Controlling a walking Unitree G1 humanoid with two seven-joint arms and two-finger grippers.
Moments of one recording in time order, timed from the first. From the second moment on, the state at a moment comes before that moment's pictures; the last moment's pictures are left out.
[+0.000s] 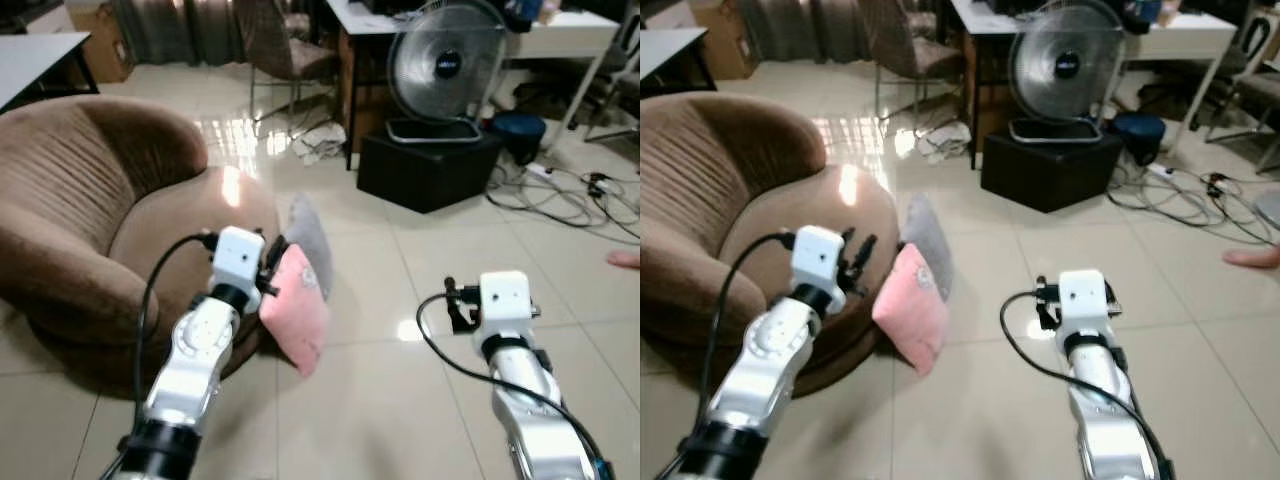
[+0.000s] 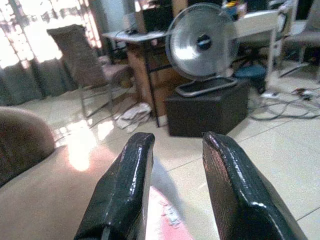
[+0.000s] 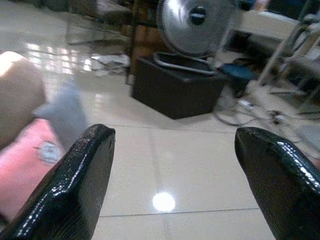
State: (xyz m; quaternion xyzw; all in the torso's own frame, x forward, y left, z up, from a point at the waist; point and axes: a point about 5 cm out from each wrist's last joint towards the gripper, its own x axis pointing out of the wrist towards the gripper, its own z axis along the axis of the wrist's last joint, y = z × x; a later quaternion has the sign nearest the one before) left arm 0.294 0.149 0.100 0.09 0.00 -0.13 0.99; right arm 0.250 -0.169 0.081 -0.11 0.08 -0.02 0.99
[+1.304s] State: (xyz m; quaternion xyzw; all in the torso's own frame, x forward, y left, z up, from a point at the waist) left arm 0.298 0.134 0.105 0.08 -0.01 -0.15 0.99; right arm 0.248 -0.178 0.080 -0.13 0.08 -0.01 0.99
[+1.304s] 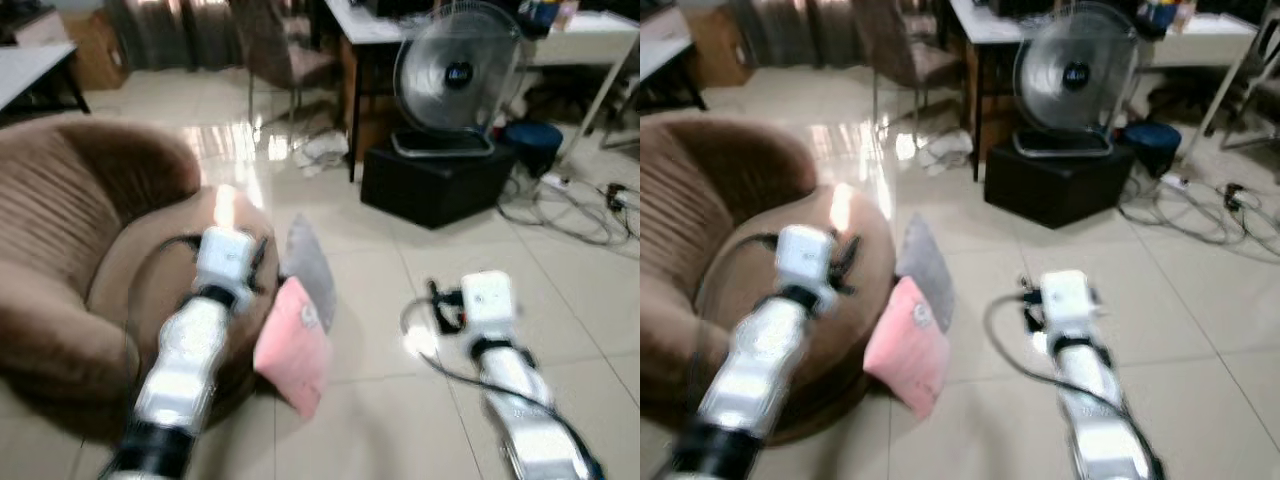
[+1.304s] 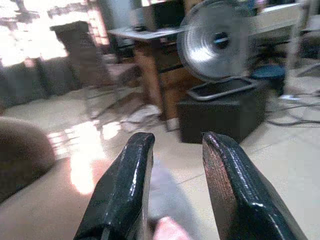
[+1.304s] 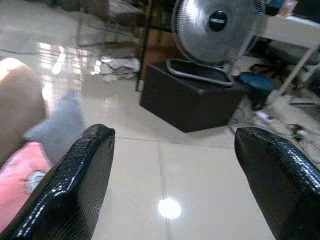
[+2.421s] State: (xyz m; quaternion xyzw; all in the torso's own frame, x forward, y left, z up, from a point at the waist) left arm 0.295 0.158 0.101 0.09 0.00 -0.12 0.99; right arm 0.249 -0.157 0.080 -0.10 0.08 0.01 0.99
